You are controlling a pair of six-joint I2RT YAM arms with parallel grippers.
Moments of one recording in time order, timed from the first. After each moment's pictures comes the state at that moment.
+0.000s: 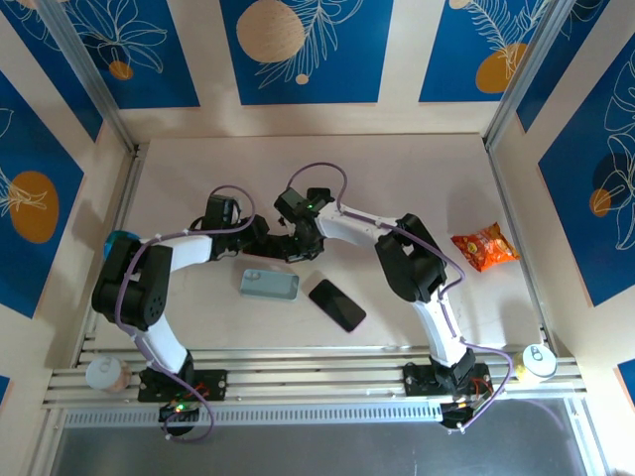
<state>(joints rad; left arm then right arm) -0.25 1.72 0.84 0.05 0.27 -0.70 0.79 2.17 1.67 -0.81 -0.19 0.44</state>
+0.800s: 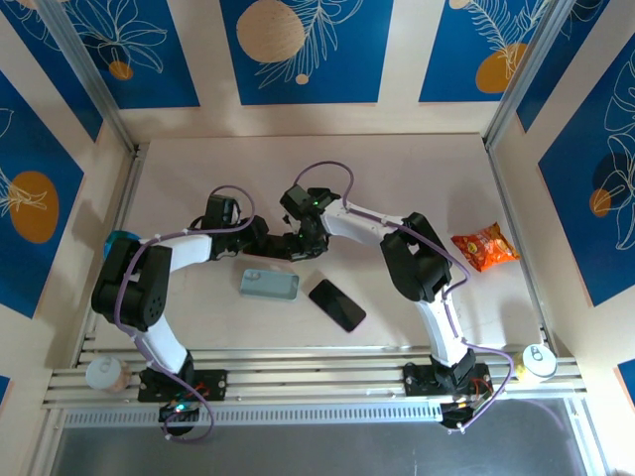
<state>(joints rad) -0.25 1.72 0.85 0.03 0.26 -0.70 0.75 2.14 1.67 -0.83 -0.24 0.45</state>
